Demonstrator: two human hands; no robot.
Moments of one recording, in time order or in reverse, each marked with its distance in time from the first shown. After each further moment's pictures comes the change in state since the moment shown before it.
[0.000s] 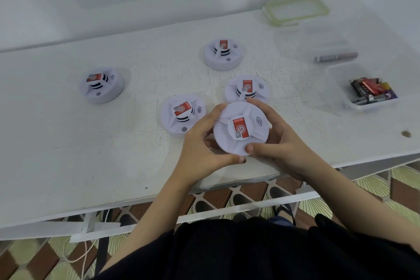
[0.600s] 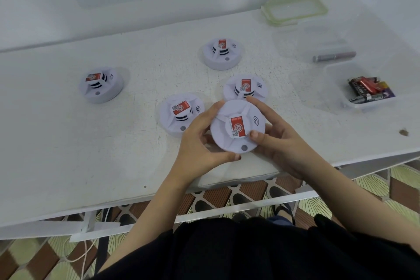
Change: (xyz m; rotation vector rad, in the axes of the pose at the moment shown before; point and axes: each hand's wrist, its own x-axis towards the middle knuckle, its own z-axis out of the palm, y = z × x) left_hand 0.001 -0.002 -0.002 0.017 0.005 0.009; right_hand -0.001 -0.002 -0.001 0.140 0.023 0.055
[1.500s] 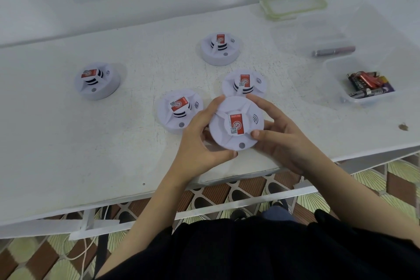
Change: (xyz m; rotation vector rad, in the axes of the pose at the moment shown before) left_hand -0.004 0.002 0.001 0.033 -0.020 0.024; right_hand 0.001 0.002 -0.004 0.079 -0.020 -0.010
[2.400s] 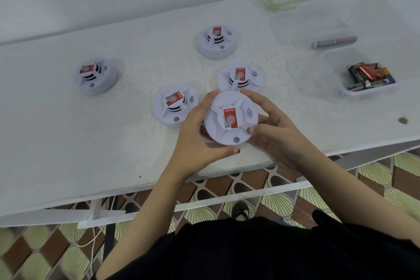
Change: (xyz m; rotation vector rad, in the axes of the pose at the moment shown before) left_hand -0.002 0.002 0.007 0.036 0.003 -0.002; right_hand -0.002 0.001 -0.001 0.028 -0.004 0.006
